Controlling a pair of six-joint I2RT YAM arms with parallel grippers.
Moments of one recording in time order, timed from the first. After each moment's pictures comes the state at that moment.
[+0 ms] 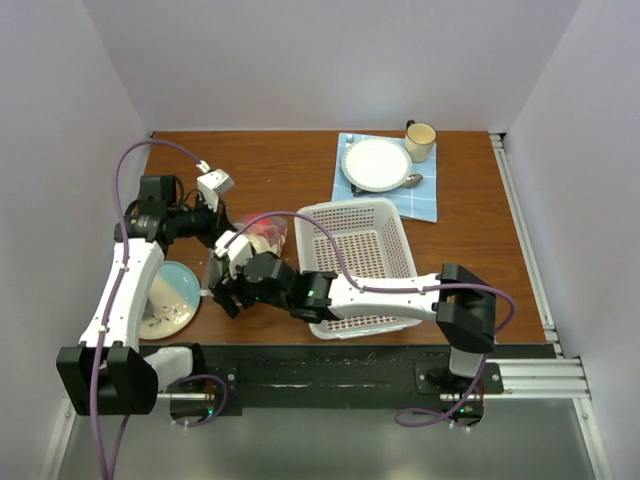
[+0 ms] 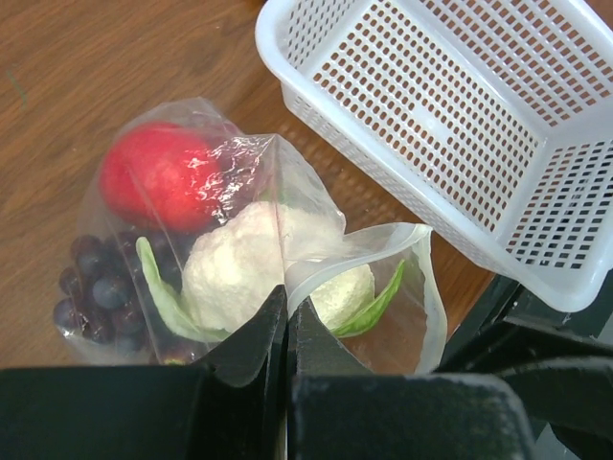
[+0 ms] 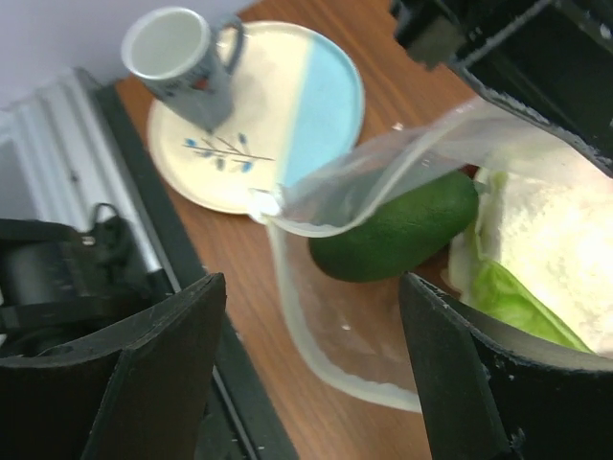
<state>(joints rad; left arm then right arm) 0.03 1.16 1.05 -0.74 0.78 0.35 1.31 1.81 1.35 0.09 0.22 0.23</state>
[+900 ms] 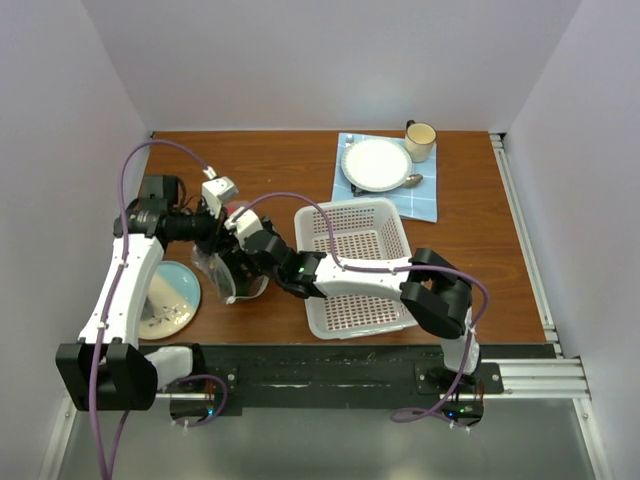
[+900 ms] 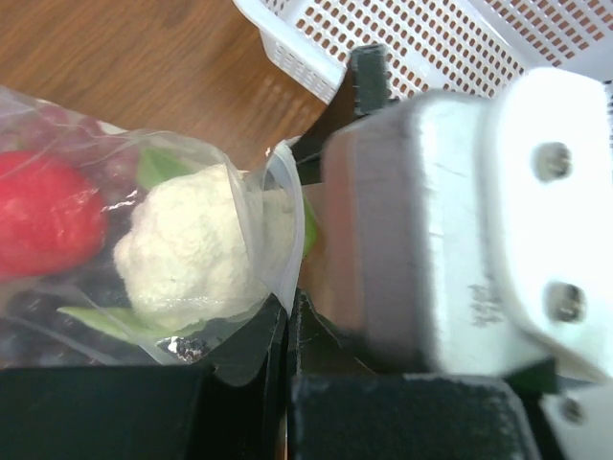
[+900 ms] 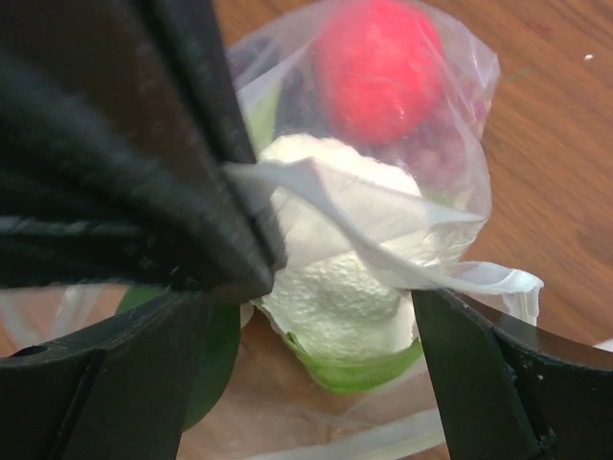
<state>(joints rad) 0.02 1.18 1.09 -0.90 0.77 0.49 1.17 1.97 1.43 0.09 0.37 0.16</state>
